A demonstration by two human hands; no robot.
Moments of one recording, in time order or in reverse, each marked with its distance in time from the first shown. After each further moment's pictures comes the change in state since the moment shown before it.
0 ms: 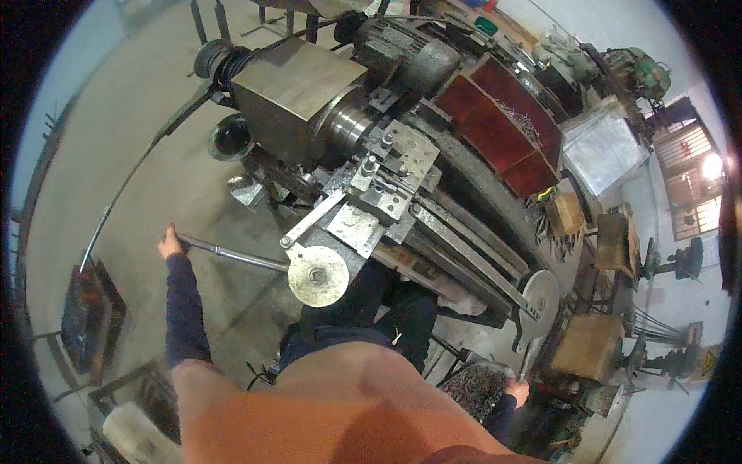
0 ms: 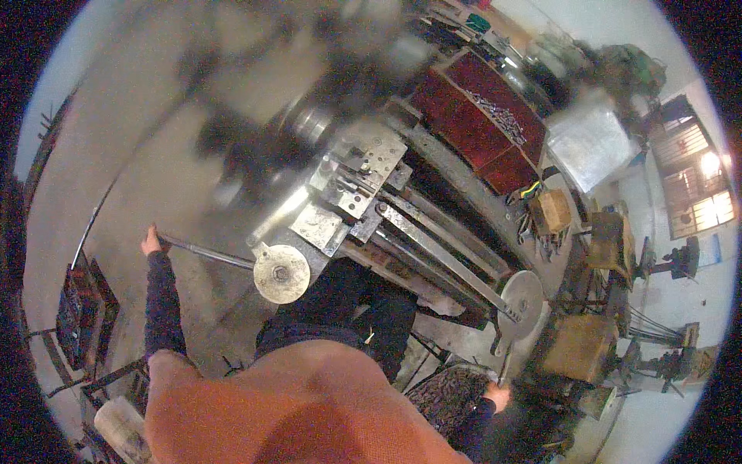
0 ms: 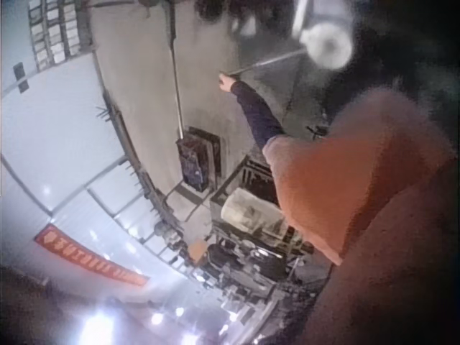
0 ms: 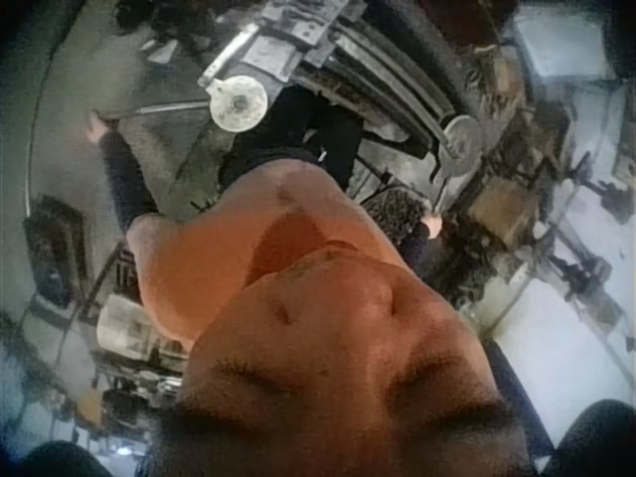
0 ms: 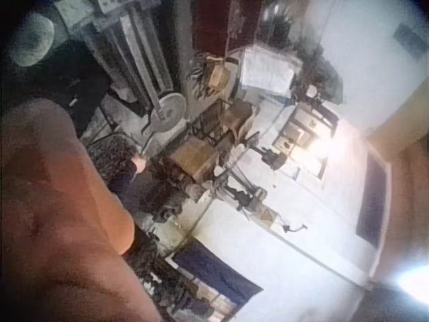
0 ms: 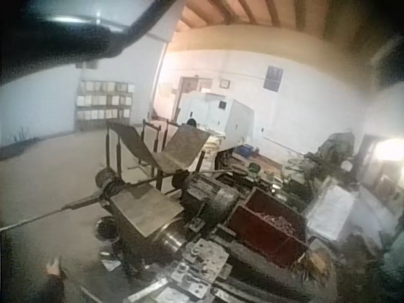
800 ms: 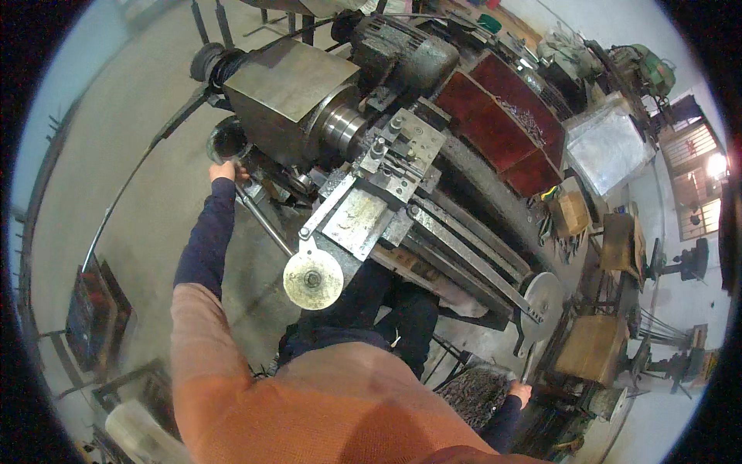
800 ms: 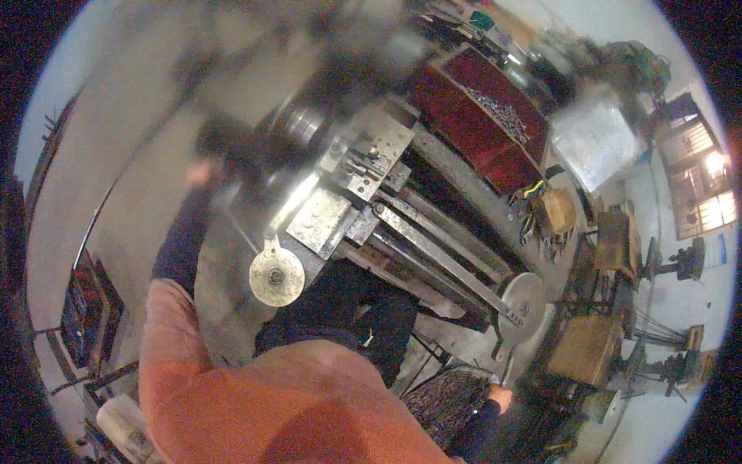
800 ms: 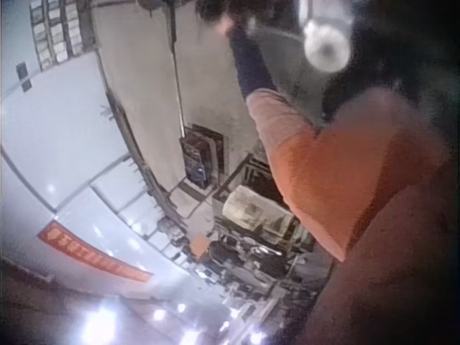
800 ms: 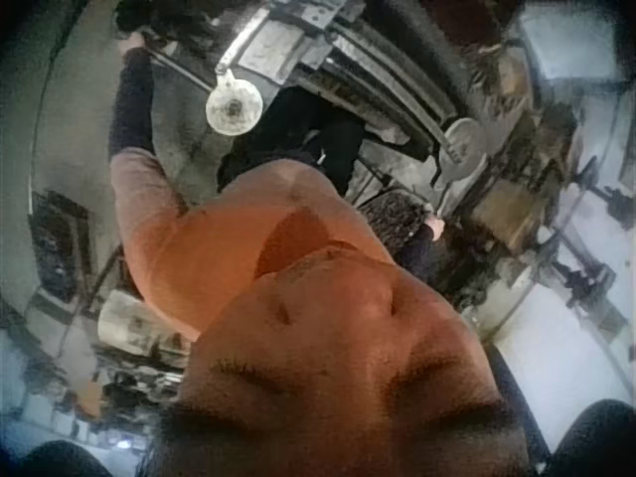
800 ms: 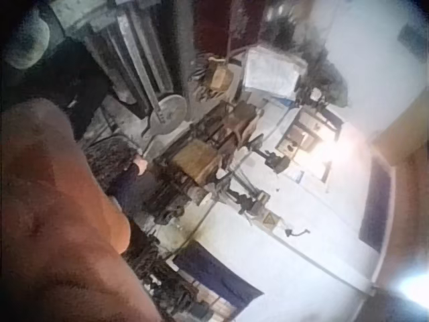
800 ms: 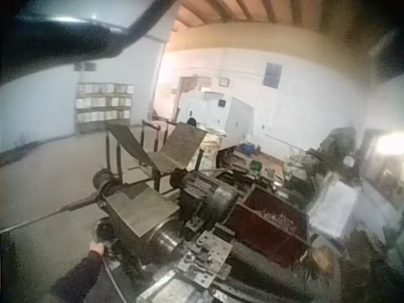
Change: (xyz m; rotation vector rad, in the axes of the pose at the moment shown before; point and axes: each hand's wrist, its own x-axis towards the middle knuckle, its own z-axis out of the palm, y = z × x) left_hand 0.017 -0.037 0.195 0.206 -0.570 0.297; right_hand -0.002 -0.019 -0.009 -0.017 -0.066 0.105
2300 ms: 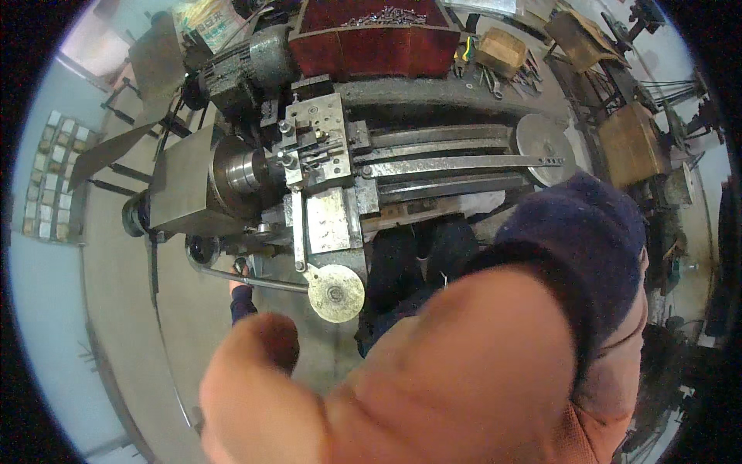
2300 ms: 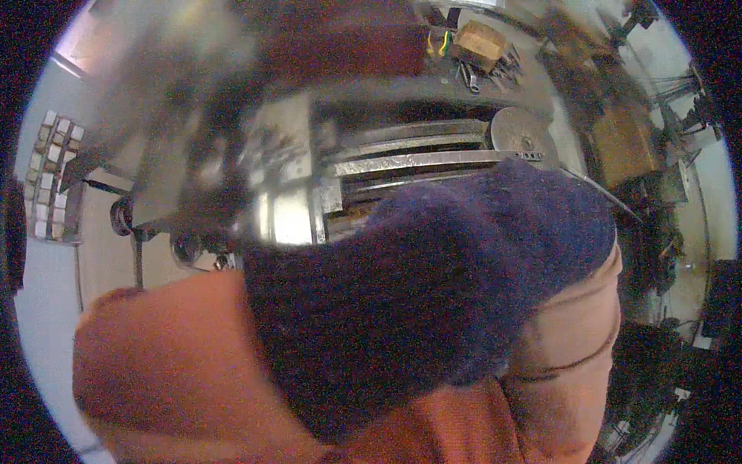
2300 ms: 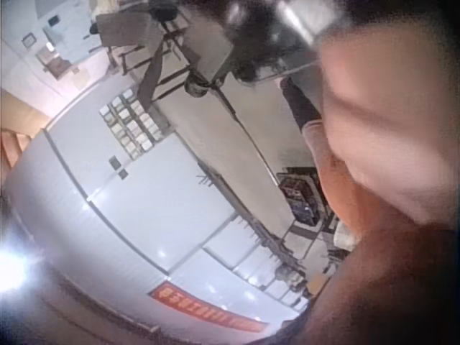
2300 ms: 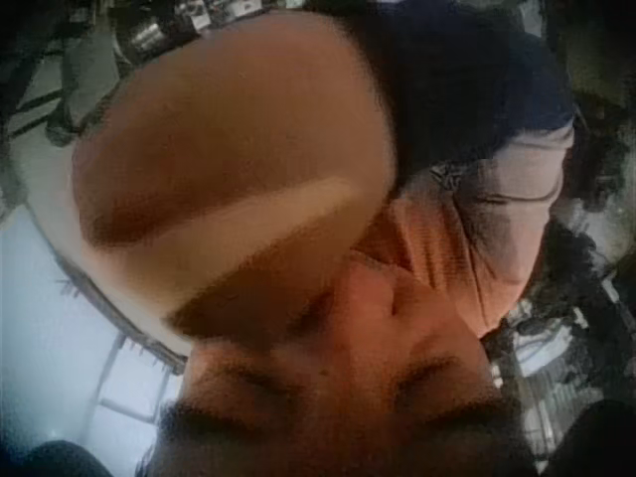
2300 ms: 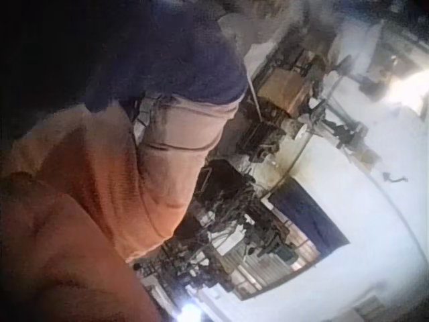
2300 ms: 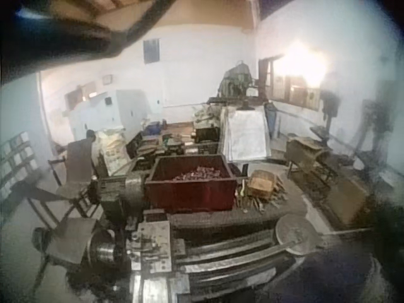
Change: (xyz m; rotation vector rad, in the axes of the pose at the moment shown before) left_hand 0.036 -0.144 -0.063 0.740 -0.519 -0.005; right_hand -0.347 -0.244 -0.310 0.802 0.321 -2.685
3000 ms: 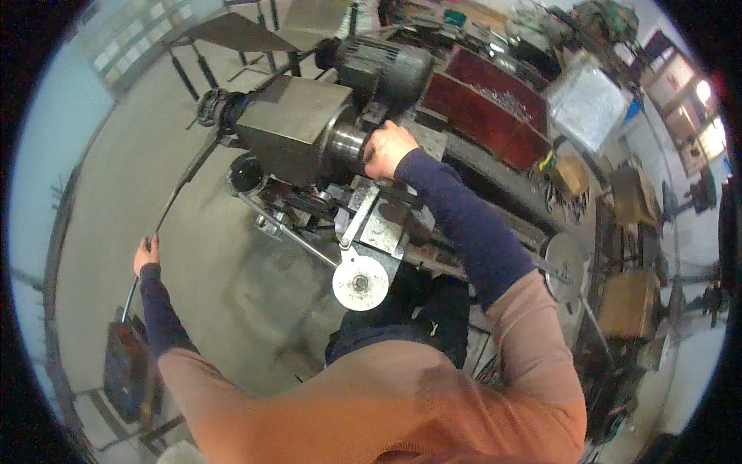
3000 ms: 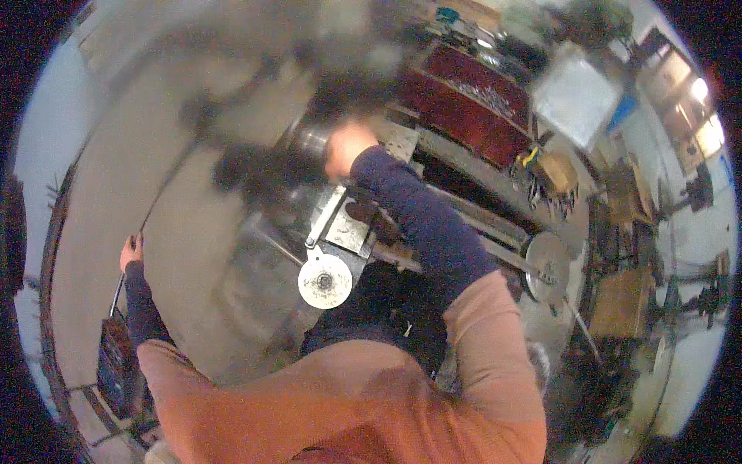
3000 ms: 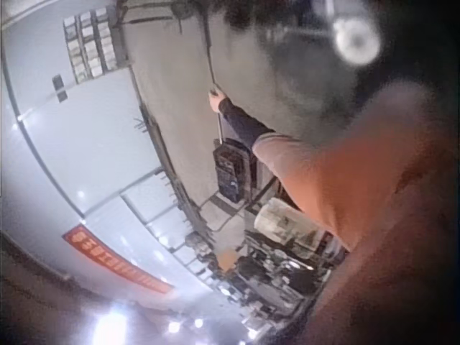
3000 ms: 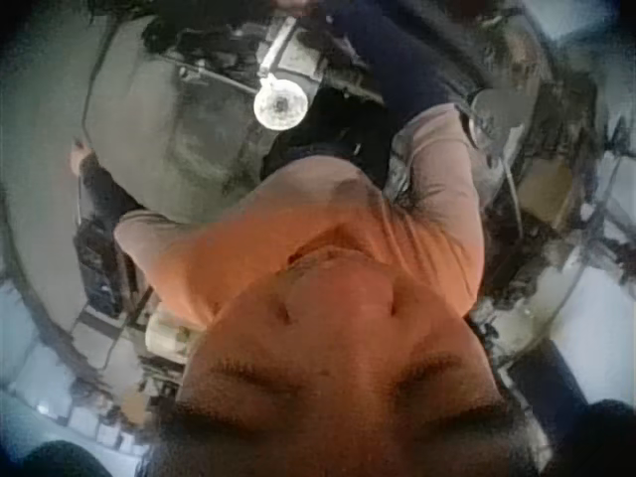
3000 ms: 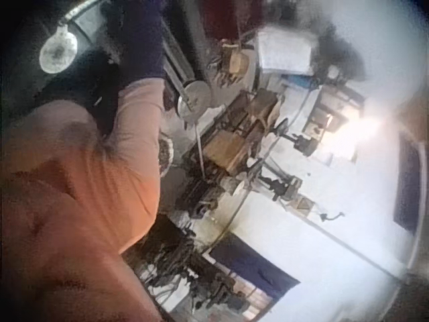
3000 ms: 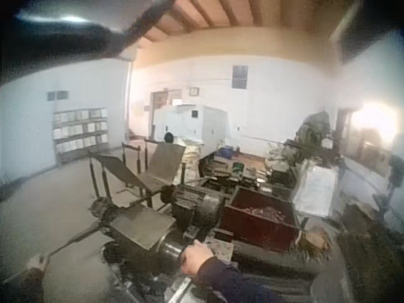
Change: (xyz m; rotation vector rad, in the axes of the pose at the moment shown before) left_hand -0.171 -0.016 -0.305 0.506 0.602 -0.301; right_hand -0.013 0.195 0.176 -0.143 -0.432 0.804
